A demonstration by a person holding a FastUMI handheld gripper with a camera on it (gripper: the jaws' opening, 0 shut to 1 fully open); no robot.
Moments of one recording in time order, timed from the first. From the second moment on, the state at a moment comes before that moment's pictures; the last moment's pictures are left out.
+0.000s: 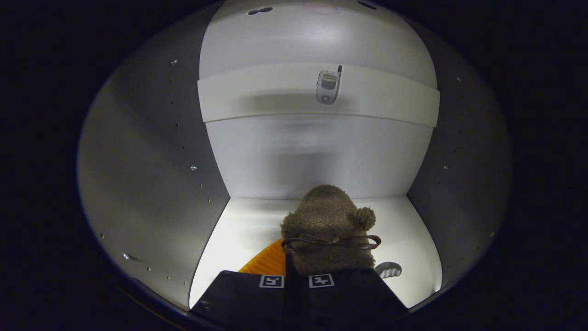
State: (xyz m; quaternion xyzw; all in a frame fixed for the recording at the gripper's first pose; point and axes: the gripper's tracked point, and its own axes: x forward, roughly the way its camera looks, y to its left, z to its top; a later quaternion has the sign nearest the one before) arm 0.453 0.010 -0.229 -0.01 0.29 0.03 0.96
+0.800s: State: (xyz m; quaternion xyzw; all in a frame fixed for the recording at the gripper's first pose) arm 0.401 0.016 -0.205 -0.03 0.27 0.03 0.96
